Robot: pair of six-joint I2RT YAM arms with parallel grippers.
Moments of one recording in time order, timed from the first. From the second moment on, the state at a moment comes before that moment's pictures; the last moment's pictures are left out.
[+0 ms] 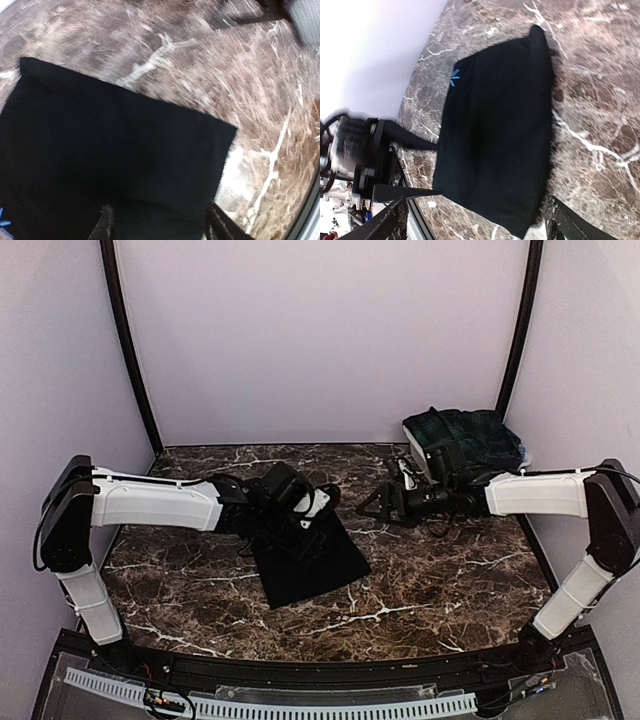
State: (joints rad) left arm -0.91 1.77 1.24 -0.35 0.03 -0.17; right arm 0.58 1.57 0.94 -0.02 -0.63 0.53
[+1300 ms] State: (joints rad) left arm -1.13 2.09 1.39 -0.33 -0.06 0.03; right arm 0.43 1.59 0.87 -0.10 -0.67 0.45
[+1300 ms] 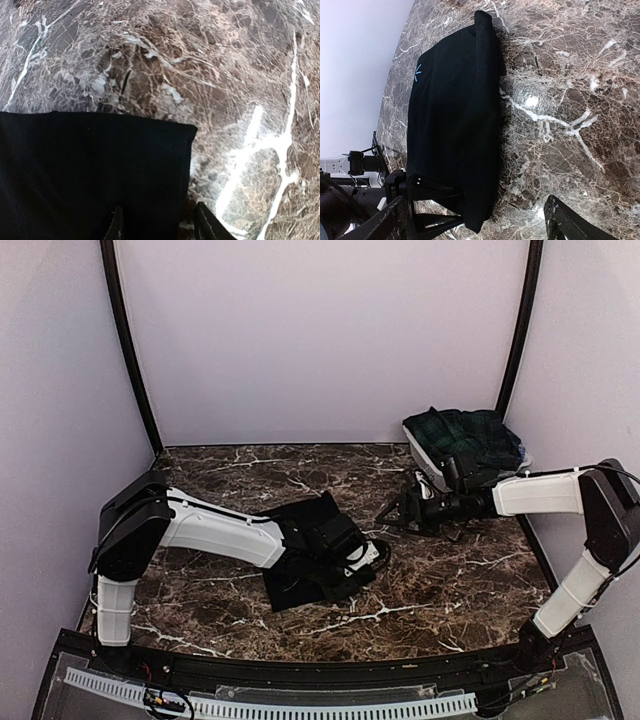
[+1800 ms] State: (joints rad) left arm -1.14 2.08 1.37 -0.31 -0.12 0.06; right arm 0.44 1.59 0.81 -0.07 -0.73 0.49
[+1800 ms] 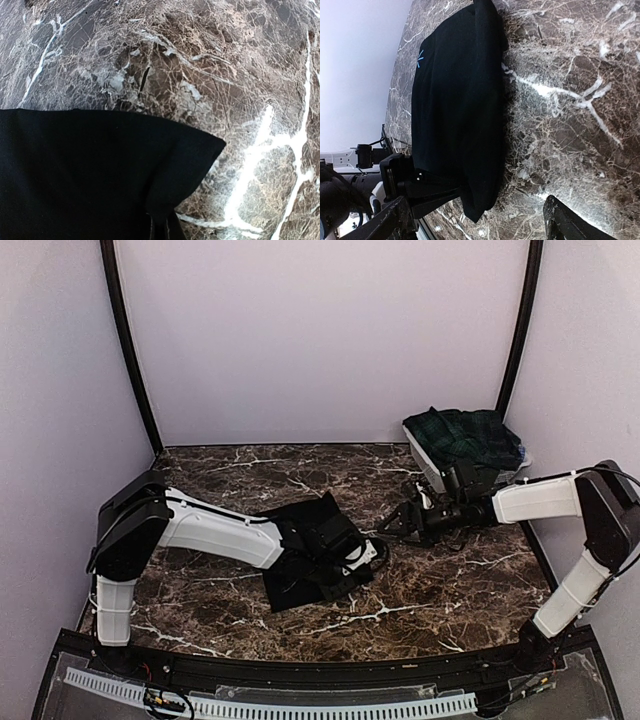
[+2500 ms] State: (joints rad) left arm -1.08 1.98 1.24 -0.26 0.06 0.01; right arm 0.56 1.64 0.74 0.15 -0.80 0.75
